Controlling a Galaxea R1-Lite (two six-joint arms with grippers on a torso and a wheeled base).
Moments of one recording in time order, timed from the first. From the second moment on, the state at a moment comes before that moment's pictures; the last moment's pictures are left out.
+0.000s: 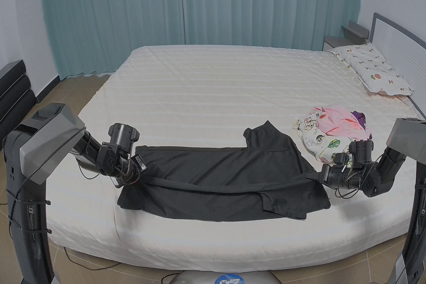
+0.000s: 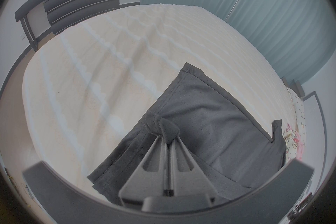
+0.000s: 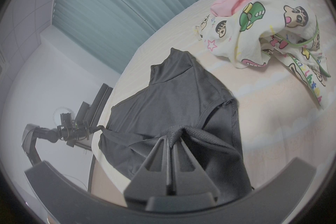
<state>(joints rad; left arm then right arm) -0.17 2.36 -1.26 -0.18 0.18 -0.79 0.00 2.32 -0.79 -0.89 0.54 0.42</state>
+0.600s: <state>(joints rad) -0.14 2.41 -1.28 -0.18 0.18 -0.81 0.03 2.42 -0.81 -1.05 0.46 0.50</state>
